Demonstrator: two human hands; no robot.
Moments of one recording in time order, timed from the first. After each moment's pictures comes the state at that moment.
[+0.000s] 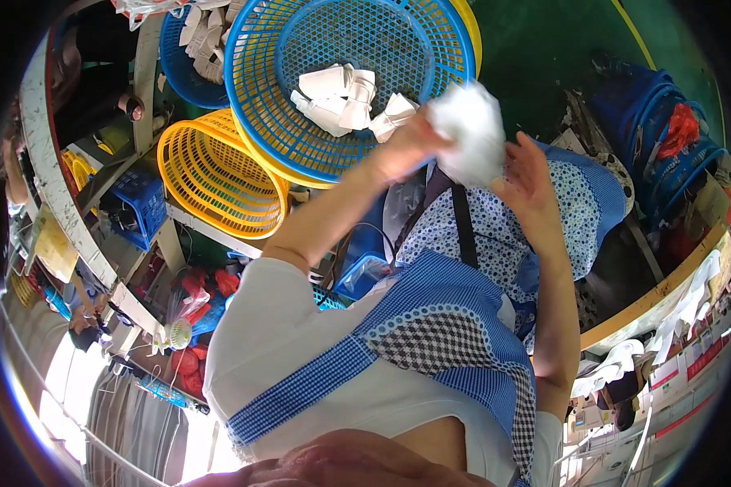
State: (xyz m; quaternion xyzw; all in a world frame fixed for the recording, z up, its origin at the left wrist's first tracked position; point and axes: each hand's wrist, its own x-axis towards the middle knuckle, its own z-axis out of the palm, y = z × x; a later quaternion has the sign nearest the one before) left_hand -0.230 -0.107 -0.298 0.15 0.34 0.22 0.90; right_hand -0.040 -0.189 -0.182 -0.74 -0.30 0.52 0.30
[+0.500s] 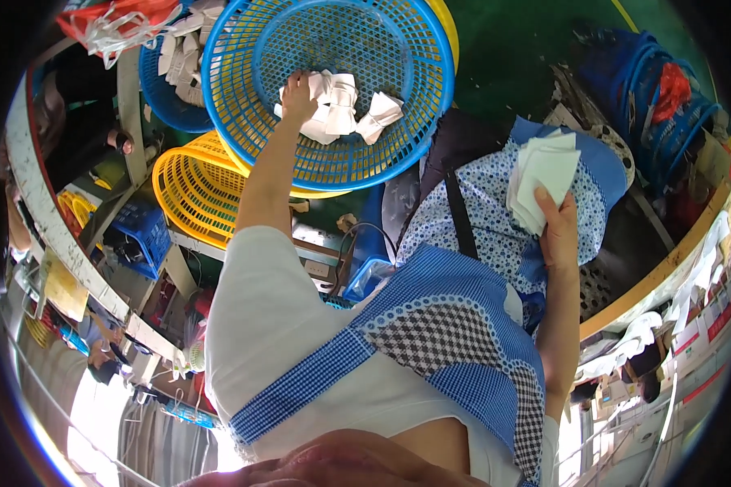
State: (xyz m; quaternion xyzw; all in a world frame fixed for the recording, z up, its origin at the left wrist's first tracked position) left_hand -0.404 -0.043 -0.520 0.78 0.57 -0.11 0.23; right_hand -0.003 -0.267 -0.182 -0.75 0.00 0.54 0.38
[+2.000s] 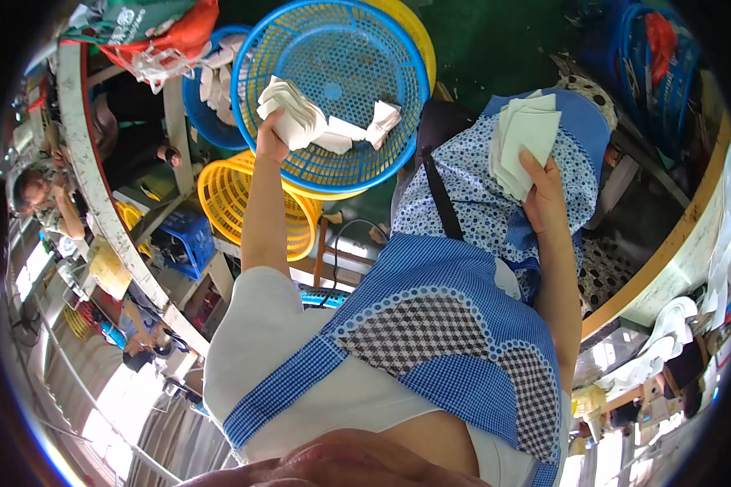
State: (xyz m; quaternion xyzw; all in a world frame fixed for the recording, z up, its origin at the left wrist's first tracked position) left_hand -0.396 -0.021 -0.324 0.17 0.56 0.28 0.76; right_hand 0.011 -0.299 -0.210 -0.56 0.07 0.58 0.58
